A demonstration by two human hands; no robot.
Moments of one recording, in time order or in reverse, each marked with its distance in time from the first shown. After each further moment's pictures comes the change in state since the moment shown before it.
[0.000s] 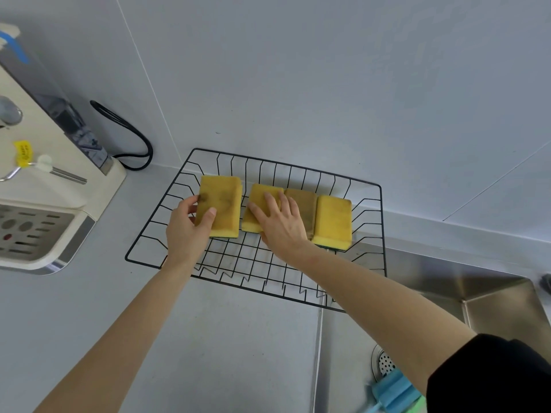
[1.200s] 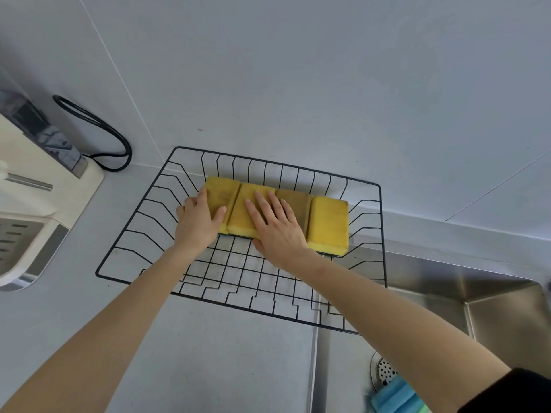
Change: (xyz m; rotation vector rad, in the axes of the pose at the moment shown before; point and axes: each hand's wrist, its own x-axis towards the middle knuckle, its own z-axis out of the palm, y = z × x) left_hand 0.046 -0.004 0.048 0.598 -0.203 0.087; right_hand 0.000 0.019 0.016 0.108 0.031 -0.070
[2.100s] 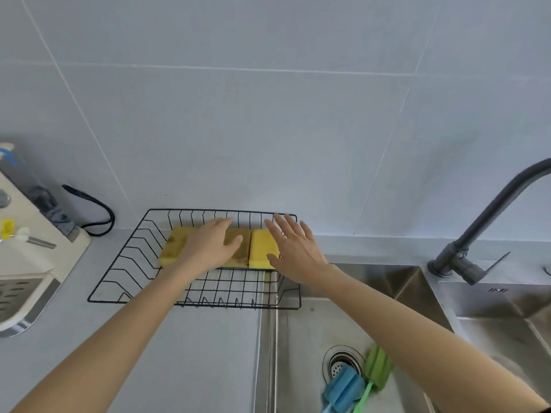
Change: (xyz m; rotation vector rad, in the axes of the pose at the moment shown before) left_hand -0.134 0.124 -0.056 0.241 -0.042 0.484; right_hand -0.157 0.046 -0.122 0.119 0.105 0.218
